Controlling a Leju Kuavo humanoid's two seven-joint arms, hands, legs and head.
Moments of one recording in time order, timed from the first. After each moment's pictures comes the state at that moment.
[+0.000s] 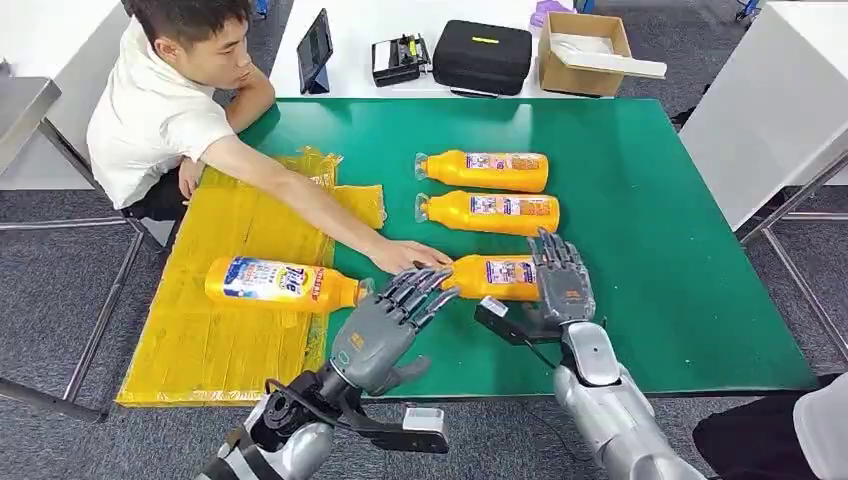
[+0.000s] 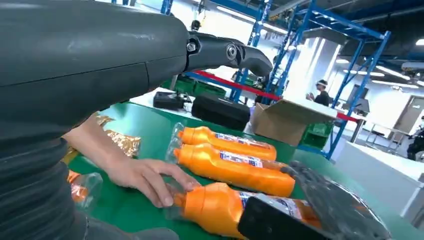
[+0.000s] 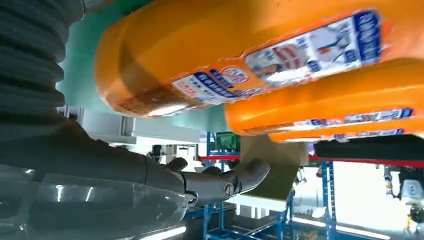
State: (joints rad) left arm -0.31 -0.10 -0.81 -1.29 -0.91 0.29 -0.26; right arm -0.35 -0.13 0.31 -0.82 1.36 -0.43 -0.07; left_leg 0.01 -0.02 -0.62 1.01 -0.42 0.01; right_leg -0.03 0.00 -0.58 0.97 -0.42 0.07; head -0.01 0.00
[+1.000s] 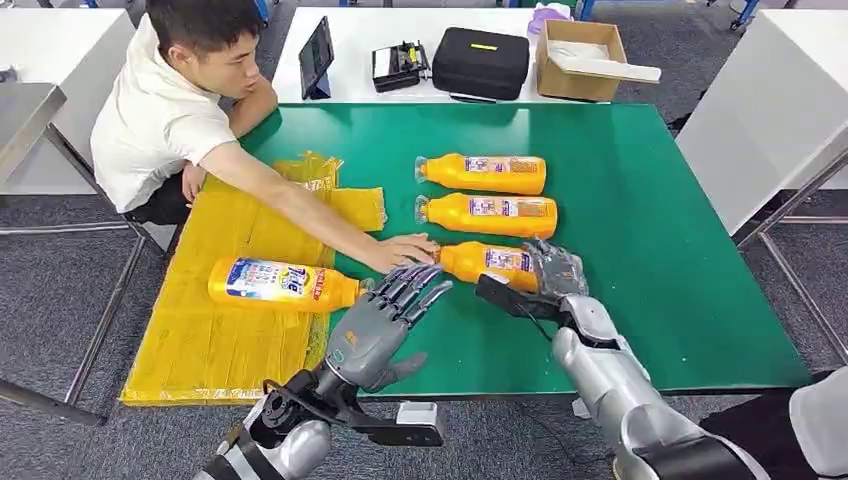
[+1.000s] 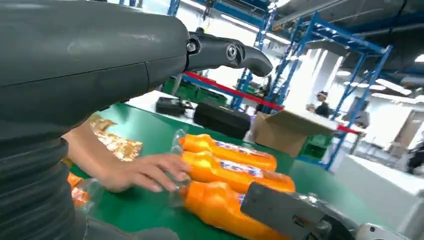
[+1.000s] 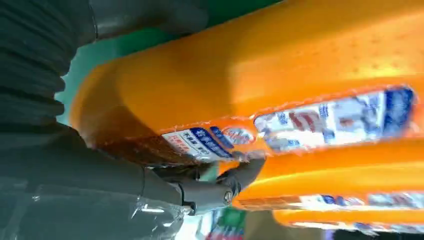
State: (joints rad) left arm -0.32 -0.08 -0.82 -1.26 -0.83 0.35 -0.29; right arm -0.52 -0.12 0.31 -0.58 1.07 -0.04 -0.19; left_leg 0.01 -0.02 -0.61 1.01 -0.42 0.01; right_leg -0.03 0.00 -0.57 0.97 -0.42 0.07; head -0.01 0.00
